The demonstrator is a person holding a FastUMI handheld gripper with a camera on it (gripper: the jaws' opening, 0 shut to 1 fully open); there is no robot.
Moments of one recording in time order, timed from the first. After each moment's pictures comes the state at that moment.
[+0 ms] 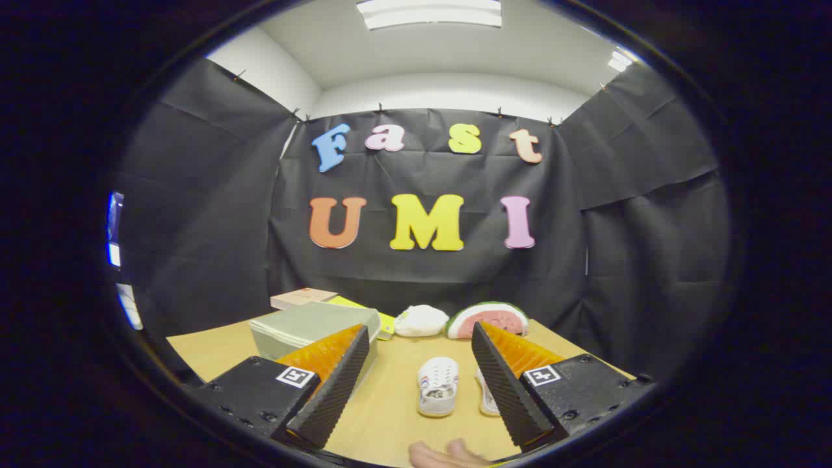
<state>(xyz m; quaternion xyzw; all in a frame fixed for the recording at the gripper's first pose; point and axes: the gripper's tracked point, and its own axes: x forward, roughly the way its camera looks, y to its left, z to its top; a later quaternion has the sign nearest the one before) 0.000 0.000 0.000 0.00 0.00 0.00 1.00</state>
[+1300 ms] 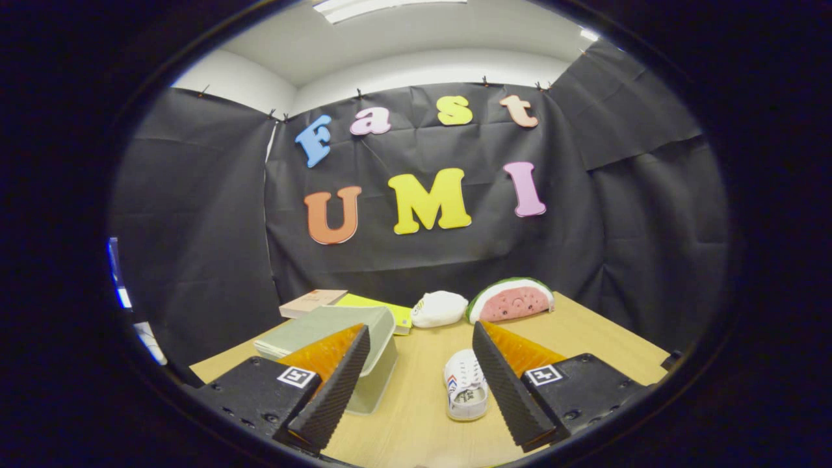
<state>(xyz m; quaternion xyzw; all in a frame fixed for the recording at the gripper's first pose) 0.072 -0.005 0.003 0.07 0.06 0.01 1.00</state>
